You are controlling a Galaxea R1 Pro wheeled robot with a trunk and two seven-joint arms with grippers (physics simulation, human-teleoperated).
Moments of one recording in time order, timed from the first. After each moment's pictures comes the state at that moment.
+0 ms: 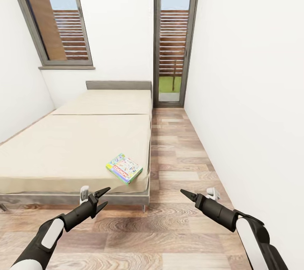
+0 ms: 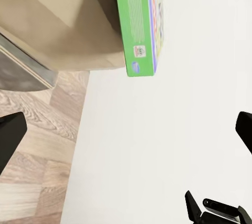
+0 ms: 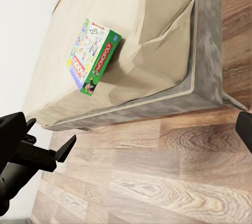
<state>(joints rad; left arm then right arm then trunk) -0.49 0.13 0.32 -0.64 0.68 0.75 -0.77 -0.22 -0.04 -0.15 -1.41 -0.63 0.81 0.46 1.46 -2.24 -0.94</state>
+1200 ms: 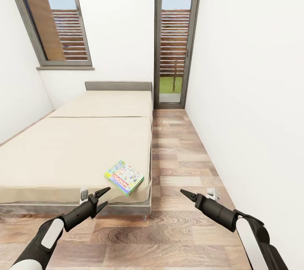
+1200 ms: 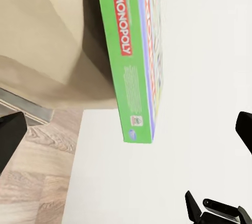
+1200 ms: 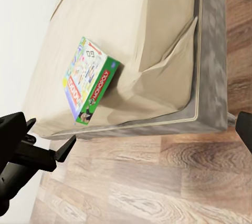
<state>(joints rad) -0.49 0.13 0.32 -0.64 0.68 0.75 -0.77 -0.22 -0.03 -0.15 -1.41 -0.63 0.81 0.46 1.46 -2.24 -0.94</state>
